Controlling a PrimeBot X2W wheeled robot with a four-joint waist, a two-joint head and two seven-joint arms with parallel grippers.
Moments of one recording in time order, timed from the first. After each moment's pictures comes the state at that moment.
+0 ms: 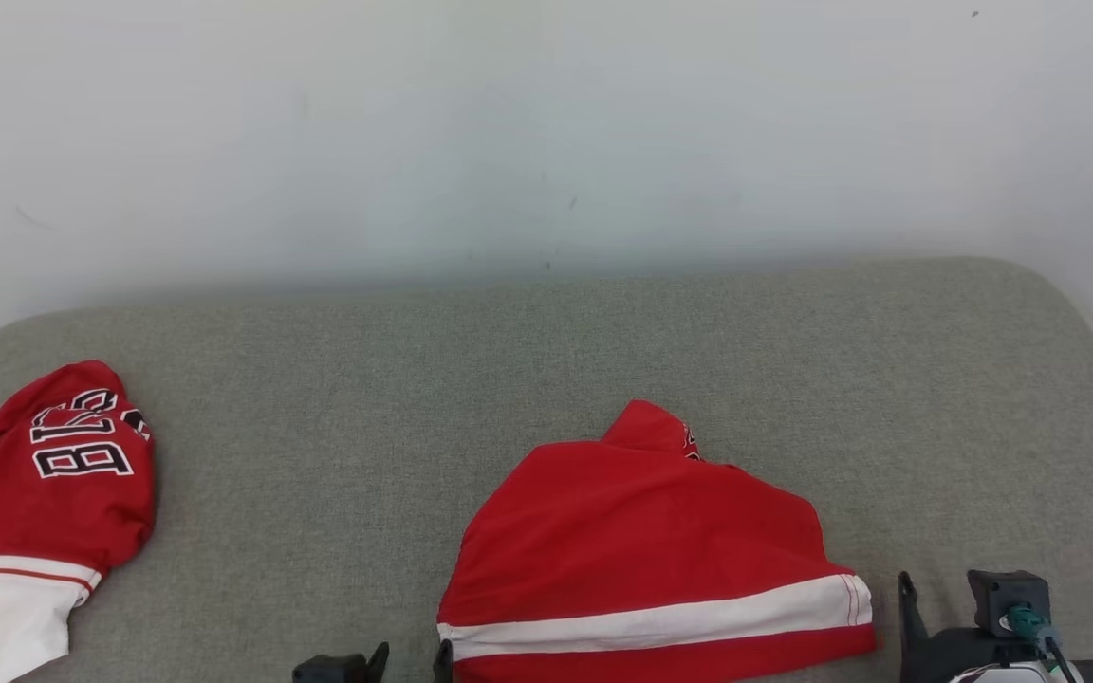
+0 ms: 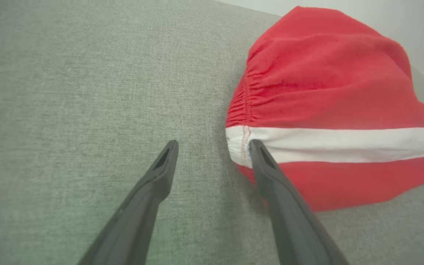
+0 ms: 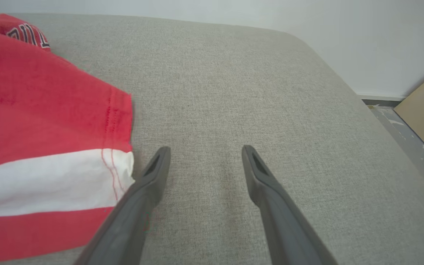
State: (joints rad) left arm -0.20 0.12 -0.56 0.67 -0.64 0.09 -0.22; right arm -0.16 -0.05 -0.28 0.58 -0.20 0.13 -0.03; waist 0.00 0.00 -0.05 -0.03
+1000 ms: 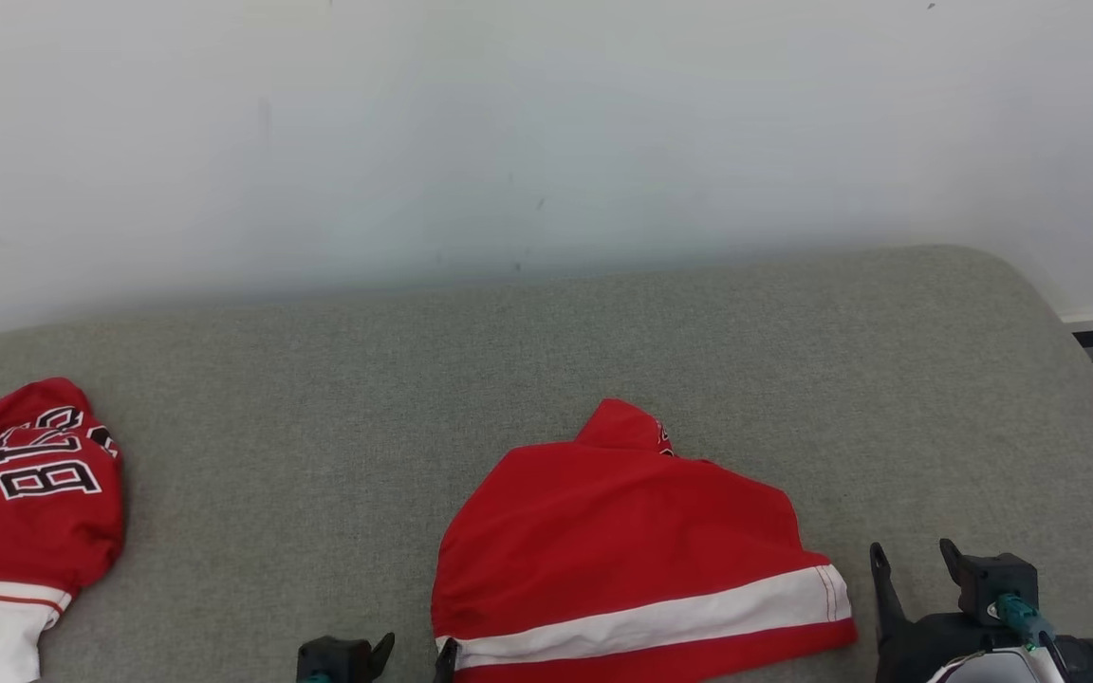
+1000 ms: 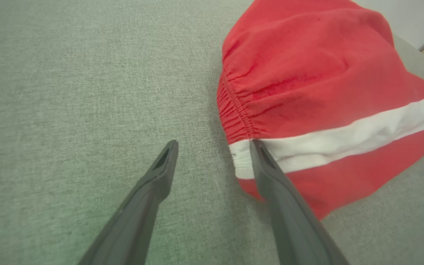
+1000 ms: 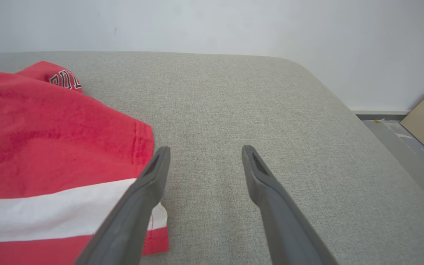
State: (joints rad) left arm -0.27 0.16 -0.61 0.75 -0.62 0.00 -0.20; right arm -0.13 -0.05 -0.19 0.44 -0.12 0.13 -0.02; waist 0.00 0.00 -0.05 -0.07
